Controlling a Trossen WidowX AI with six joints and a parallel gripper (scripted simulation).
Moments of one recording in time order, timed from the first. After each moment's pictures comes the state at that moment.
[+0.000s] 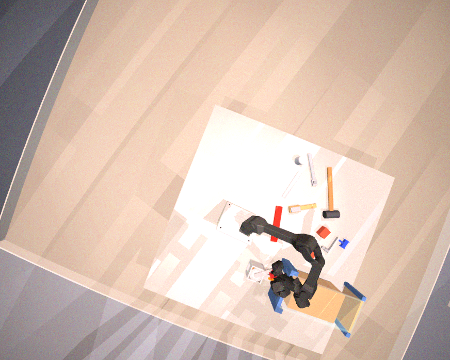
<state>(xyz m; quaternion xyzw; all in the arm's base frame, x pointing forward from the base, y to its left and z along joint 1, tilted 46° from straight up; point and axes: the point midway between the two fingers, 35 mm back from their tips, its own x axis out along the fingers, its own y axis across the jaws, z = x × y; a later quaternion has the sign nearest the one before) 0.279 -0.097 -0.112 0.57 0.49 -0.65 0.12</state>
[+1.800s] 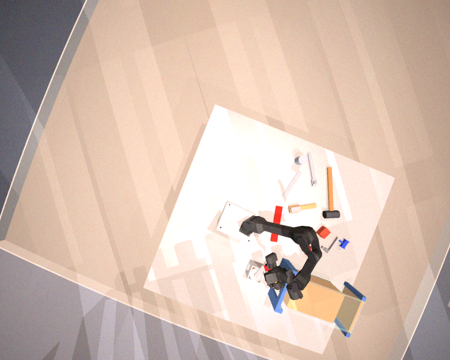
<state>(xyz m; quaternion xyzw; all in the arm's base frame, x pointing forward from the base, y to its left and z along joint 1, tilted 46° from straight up) 0.229 -0.083 -0.096 0.58 0.49 -0.64 0.12</state>
